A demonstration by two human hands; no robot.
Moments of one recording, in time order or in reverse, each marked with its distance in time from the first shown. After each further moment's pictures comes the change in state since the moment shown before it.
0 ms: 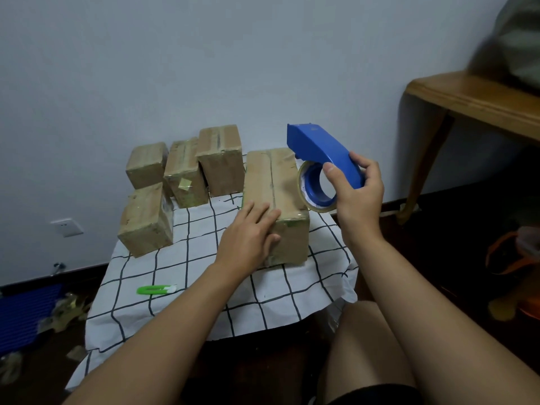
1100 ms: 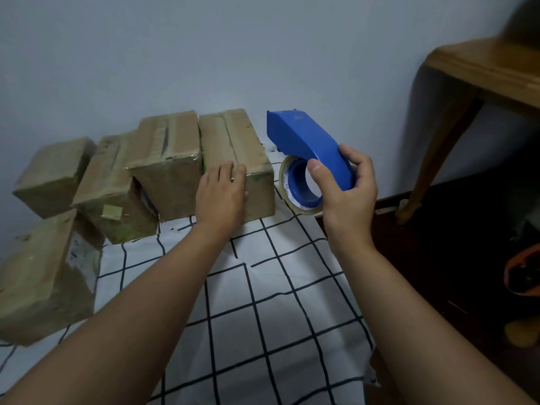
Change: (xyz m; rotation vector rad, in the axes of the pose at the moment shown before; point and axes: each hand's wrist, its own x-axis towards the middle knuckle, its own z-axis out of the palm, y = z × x) left_hand 0.189 -0.117 0.141 0.273 -0.065 -0.177; right_hand 0.125 0.126 0.052 -0.052 0.040 0.021
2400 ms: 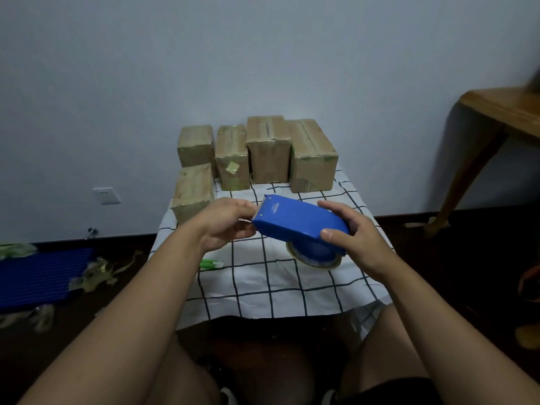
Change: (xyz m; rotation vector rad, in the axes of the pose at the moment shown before) left_hand -0.236 -0.087 -0.206 -1.564 -0.547 -0.722; right_hand -0.200 -0.106 -0.037 -0.146 -0.885 0.234
